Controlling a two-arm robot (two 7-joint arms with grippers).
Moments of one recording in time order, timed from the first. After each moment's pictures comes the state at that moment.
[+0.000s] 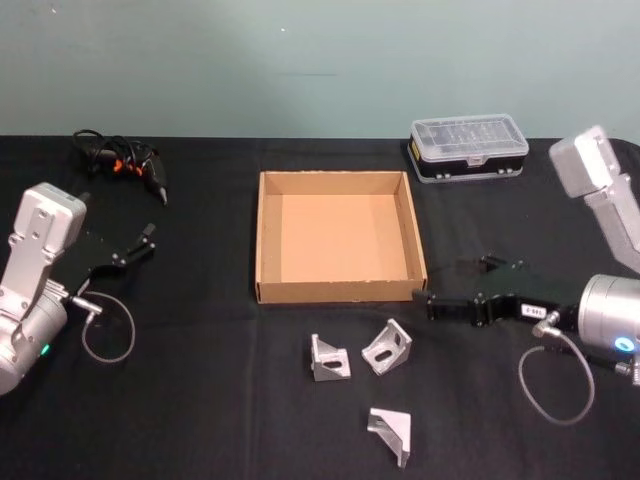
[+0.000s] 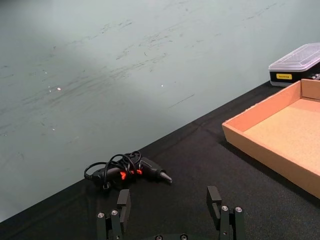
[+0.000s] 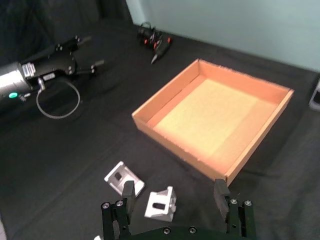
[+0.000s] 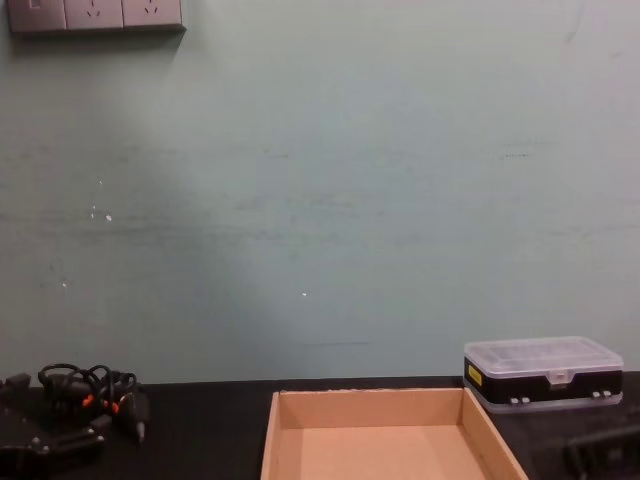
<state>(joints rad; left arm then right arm) -0.20 0.60 0.45 -1.41 -0.25 -0.12 0.03 0.17 0.76 -0.35 -1.84 0.70 0.57 0.38</state>
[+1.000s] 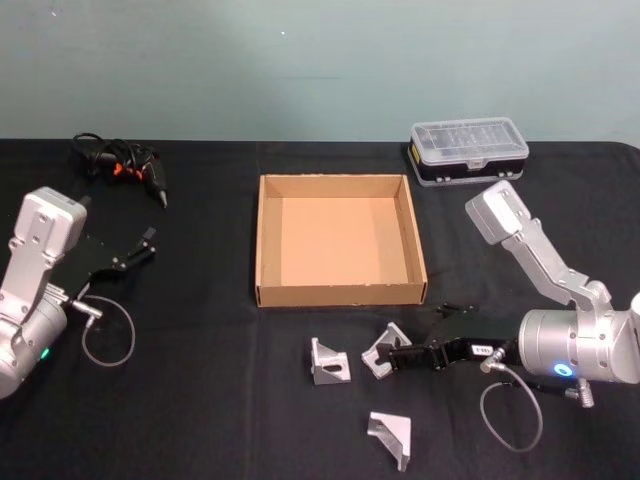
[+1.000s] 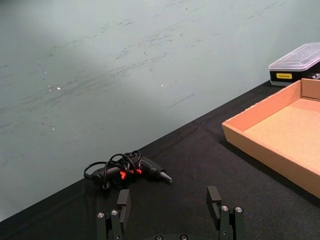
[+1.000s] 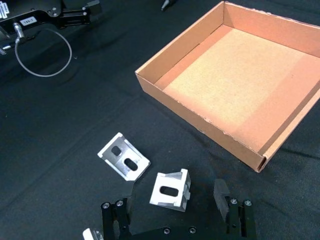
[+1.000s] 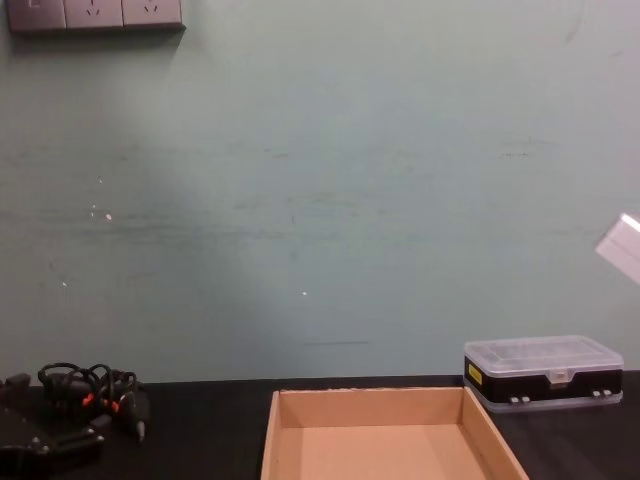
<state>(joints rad) -0.20 0.60 0.45 -1.41 -0.25 -0.12 0.03 0.32 0.70 -0.57 -1.67 0.64 0.61 0.40</state>
